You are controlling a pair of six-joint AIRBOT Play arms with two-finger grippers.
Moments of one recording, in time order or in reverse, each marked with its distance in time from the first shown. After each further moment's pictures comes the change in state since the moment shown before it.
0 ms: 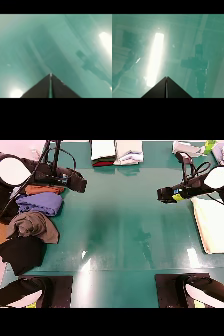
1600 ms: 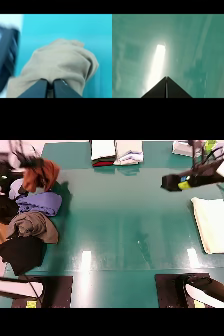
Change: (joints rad) left arm 0.510 -0.363 0.219 0.317 0.333 -0.132; right arm 0.000 -0.001 0.194 0.000 0.020 0.000
